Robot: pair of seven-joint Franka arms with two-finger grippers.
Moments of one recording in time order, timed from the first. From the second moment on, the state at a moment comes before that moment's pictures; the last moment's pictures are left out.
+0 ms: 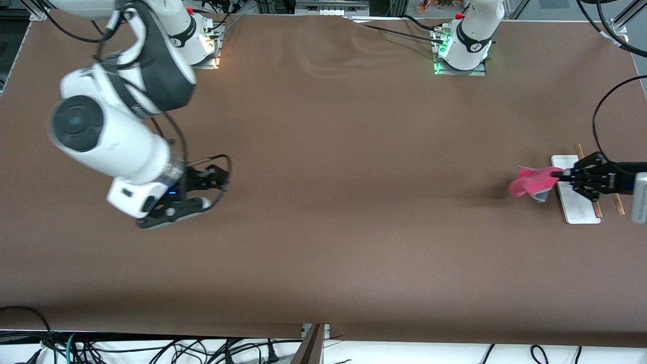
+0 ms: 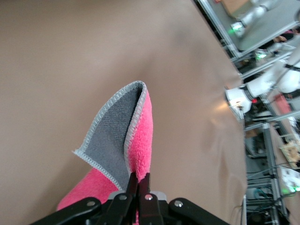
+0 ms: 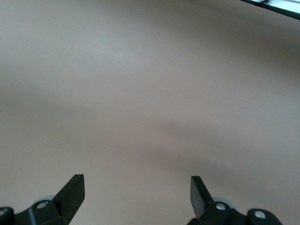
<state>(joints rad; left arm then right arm) 0.52 0.64 -0.05 -1.28 -0.63 1.29 1.30 0.15 0.57 0.23 -1.06 -0.06 1.61 0.02</state>
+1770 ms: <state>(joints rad) 0.66 0.78 0.22 -1.25 -0.60 1.67 1.75 -0.05 0.15 0.10 -1.43 -0.09 1.48 -0.09</state>
